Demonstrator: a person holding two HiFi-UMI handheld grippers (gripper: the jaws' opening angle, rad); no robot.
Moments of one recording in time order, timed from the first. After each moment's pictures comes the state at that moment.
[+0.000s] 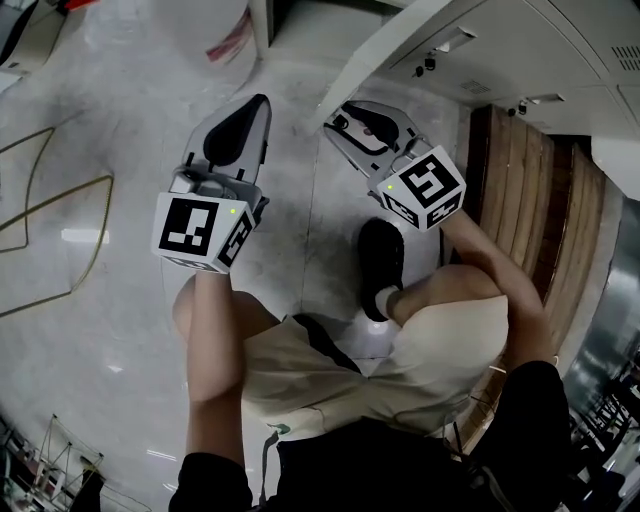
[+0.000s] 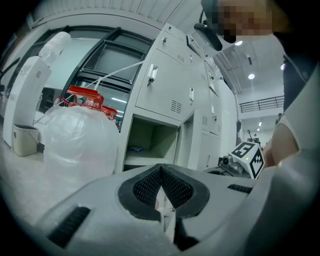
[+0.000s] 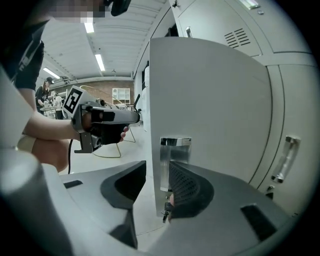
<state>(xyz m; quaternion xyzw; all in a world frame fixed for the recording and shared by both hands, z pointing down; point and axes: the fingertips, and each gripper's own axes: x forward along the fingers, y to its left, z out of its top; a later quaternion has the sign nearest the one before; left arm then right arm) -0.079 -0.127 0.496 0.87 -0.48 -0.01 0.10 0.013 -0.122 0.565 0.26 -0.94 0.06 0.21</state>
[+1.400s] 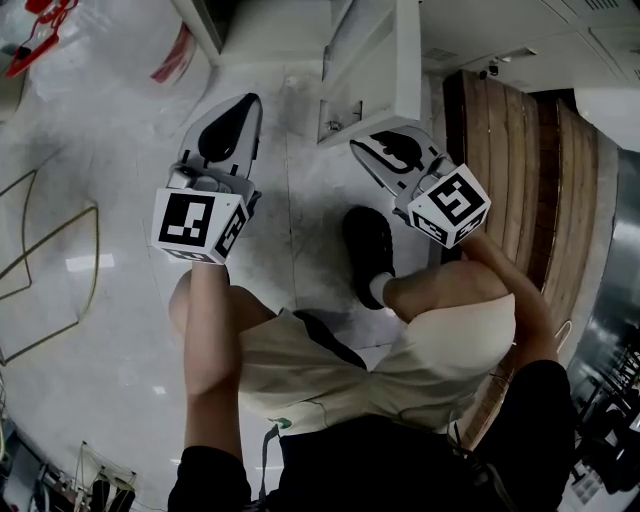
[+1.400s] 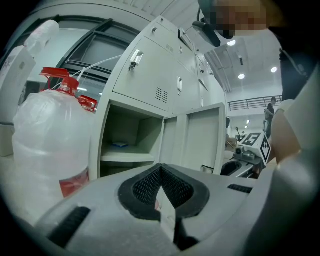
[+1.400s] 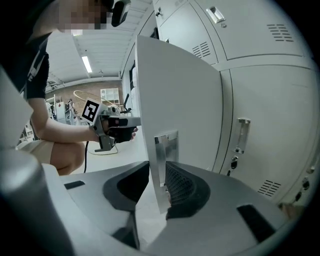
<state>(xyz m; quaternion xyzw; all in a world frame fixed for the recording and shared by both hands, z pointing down) -0.009 -0.141 0.514 0.90 -0.42 0.01 0.09 0.121 -0.084 0.564 0.31 -0.92 0.11 0.21</state>
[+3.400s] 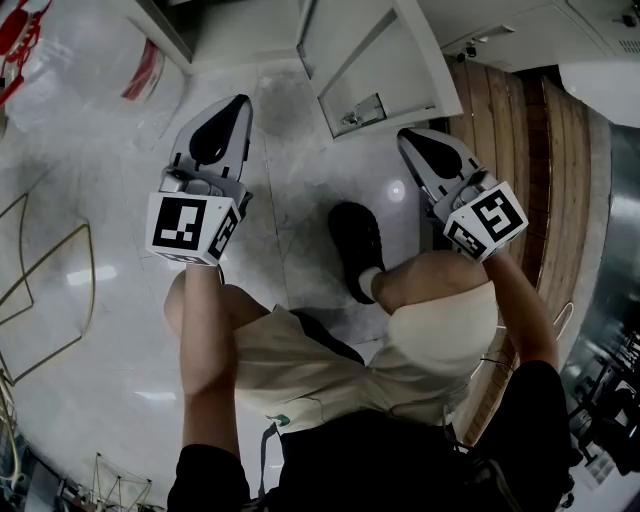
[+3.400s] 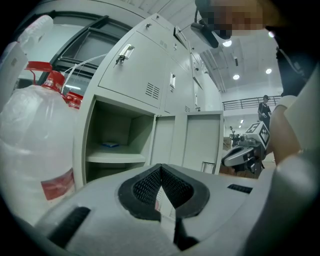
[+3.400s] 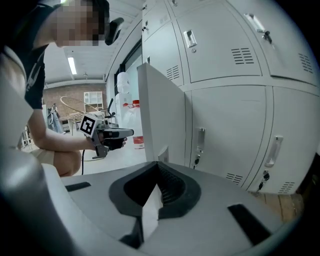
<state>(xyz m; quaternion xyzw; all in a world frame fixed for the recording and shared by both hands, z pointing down) 0.030 -0.143 0.513 0.91 -0.40 0.01 0.08 0.216 -0.070 0.522 0.40 -0.89 0.12 0.19</state>
